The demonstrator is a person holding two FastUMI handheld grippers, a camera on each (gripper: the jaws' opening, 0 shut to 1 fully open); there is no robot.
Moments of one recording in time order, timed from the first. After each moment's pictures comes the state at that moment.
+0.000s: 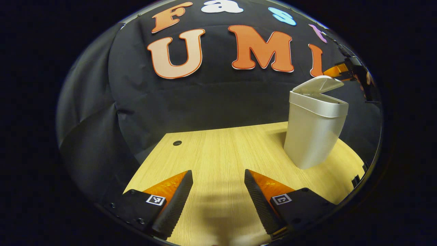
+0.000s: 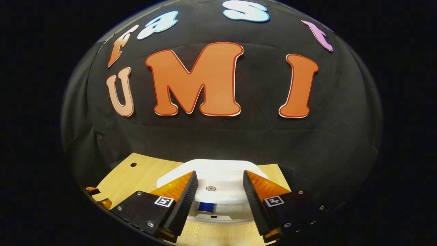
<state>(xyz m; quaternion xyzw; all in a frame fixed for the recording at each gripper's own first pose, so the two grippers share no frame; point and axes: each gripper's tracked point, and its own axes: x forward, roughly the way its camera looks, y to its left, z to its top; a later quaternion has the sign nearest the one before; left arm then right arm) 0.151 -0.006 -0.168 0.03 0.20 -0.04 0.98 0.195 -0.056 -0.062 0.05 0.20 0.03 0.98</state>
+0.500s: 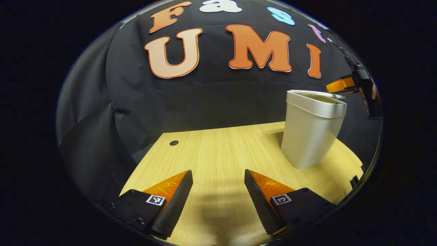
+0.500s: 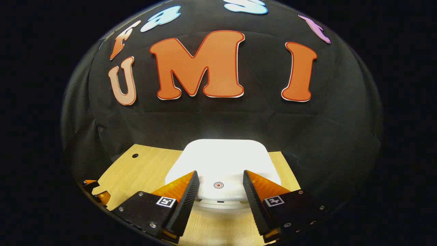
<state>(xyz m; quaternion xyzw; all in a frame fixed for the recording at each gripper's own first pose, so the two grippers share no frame) 0.153 -0.012 -0.168 0.03 0.21 -0.05 0.98 0.170 -0.042 -0.101 0.05 0.24 0.04 0.97</state>
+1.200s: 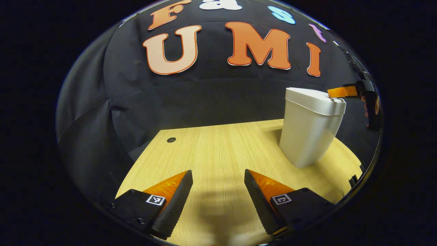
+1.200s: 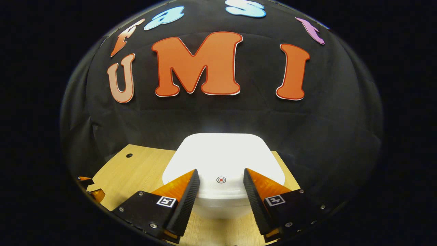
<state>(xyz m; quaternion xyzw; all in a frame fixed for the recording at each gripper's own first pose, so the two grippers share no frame) 0.153 -0.015 -0.175 0.03 0.22 -0.05 0.97 0.157 -0.038 -0.118 0.05 0.22 0.01 0.98</state>
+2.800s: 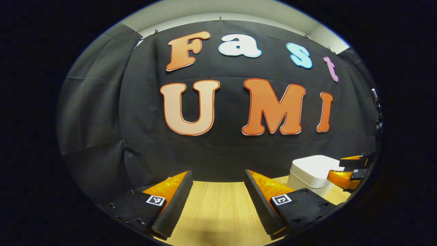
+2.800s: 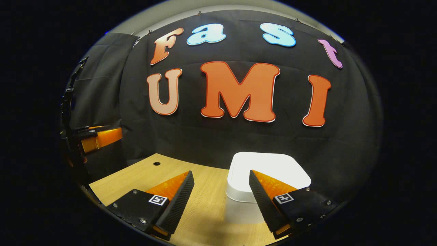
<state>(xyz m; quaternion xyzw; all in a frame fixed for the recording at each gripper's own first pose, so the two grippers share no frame) 0.197 0.013 0.024 -0.02 0.01 -0.01 1.00 0.097 0.066 -0.061 0.02 0.10 0.10 0.99</state>
